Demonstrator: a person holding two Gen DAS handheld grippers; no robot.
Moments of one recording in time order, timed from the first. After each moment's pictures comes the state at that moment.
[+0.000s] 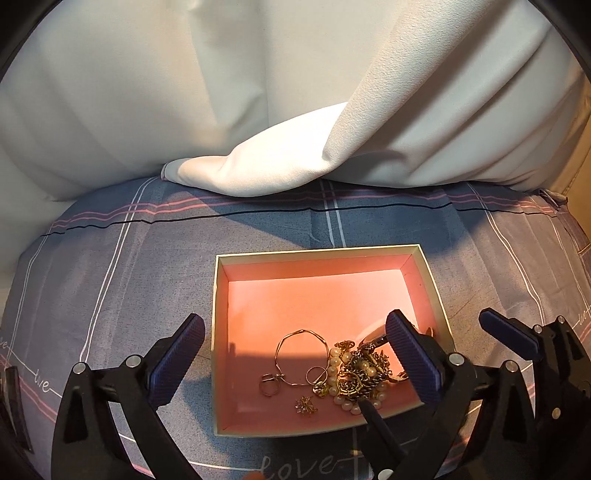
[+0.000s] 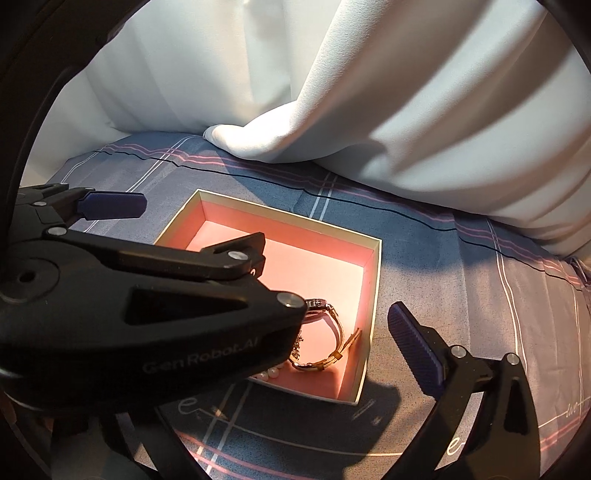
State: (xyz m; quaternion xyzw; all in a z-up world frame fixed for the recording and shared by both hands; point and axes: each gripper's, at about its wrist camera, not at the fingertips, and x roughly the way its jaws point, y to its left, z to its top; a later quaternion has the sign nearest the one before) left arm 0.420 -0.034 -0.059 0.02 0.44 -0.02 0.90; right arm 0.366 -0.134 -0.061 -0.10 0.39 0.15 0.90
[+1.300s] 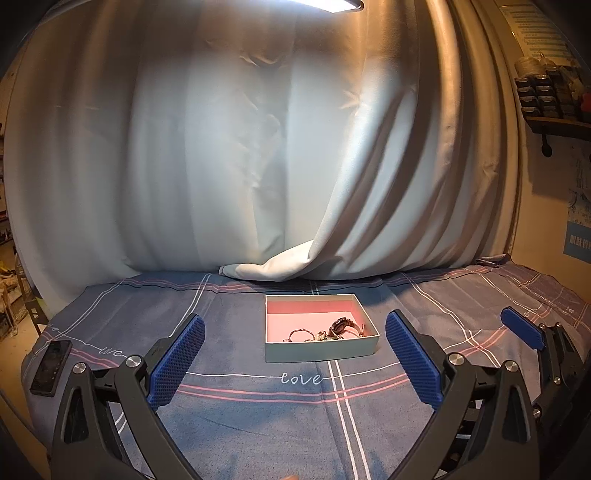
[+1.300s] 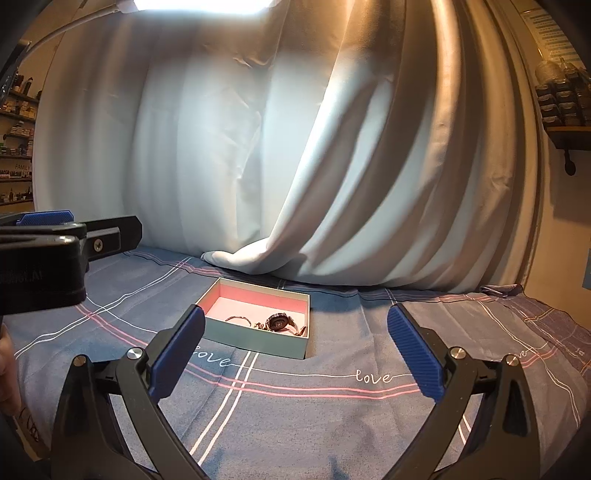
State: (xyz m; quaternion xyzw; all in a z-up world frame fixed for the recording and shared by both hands) left arm 0.113 -0.019 0.015 0.01 0.14 -0.02 0.99; right arm 0.081 -0.180 -0.020 -0.07 0.08 0.07 0.99
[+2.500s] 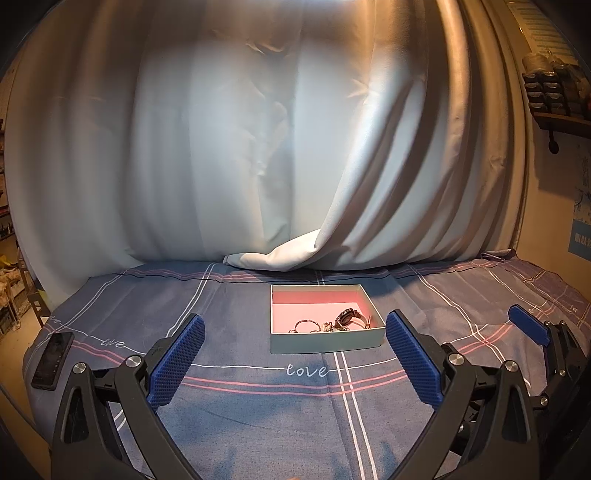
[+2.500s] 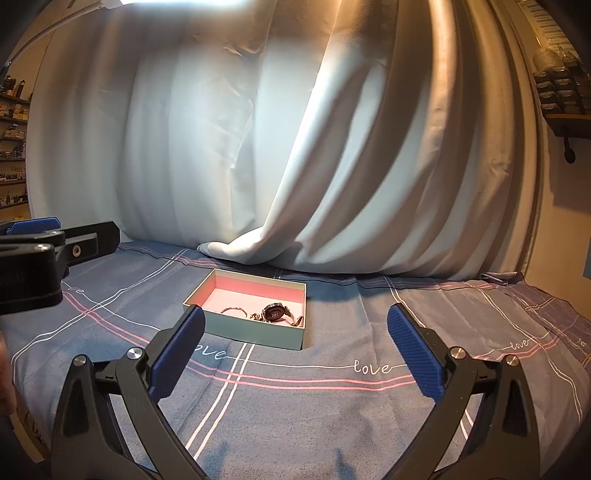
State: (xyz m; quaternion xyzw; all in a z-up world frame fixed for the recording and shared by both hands) left arm 0.120 -0.013 0.010 0.01 0.16 -0.01 0.99; right arm 0.089 -0.185 -0.025 -0.06 0.11 0.06 0.99
